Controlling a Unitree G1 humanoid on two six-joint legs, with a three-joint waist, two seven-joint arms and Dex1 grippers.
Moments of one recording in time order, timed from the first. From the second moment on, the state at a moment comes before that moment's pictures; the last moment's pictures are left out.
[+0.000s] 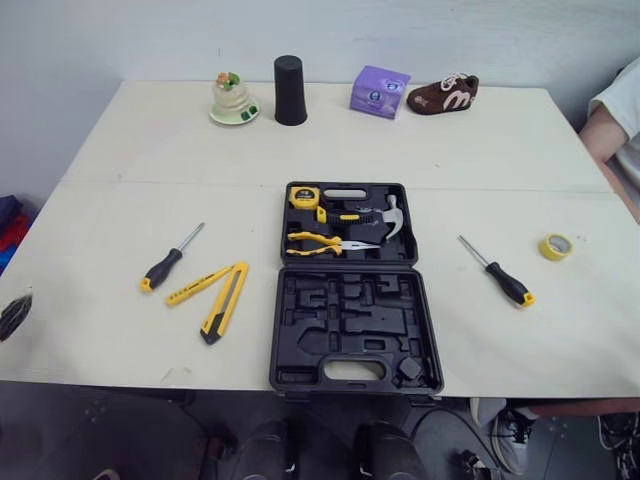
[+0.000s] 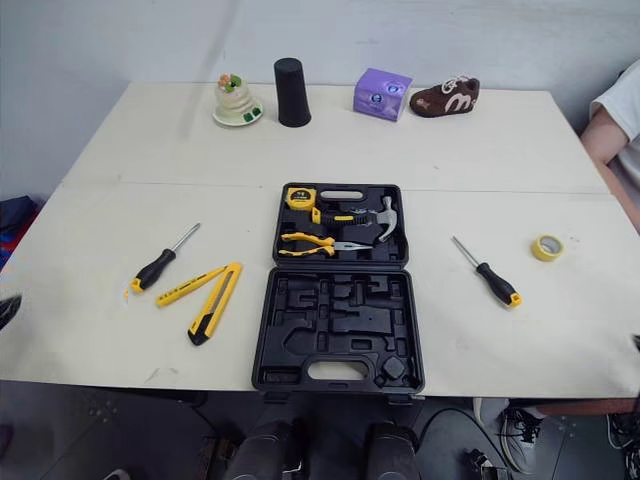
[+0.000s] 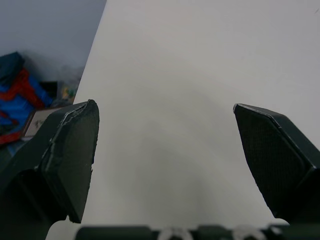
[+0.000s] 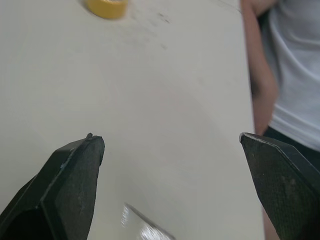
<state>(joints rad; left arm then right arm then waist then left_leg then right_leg) 0.01 0.90 0.82 0.61 -0.32 0.09 -0.73 0.18 -0.96 -0.83 0.71 0.28 -0.19 0.96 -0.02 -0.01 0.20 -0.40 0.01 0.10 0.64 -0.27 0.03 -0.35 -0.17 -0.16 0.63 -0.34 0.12</state>
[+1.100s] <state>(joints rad) -0.13 1.01 0.45 -0.11 -0.55 1.05 -0.61 -0.09 -0.64 -0.34 0.00 0.59 -0.18 1.22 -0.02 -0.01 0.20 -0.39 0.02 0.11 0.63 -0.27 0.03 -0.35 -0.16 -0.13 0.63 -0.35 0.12</state>
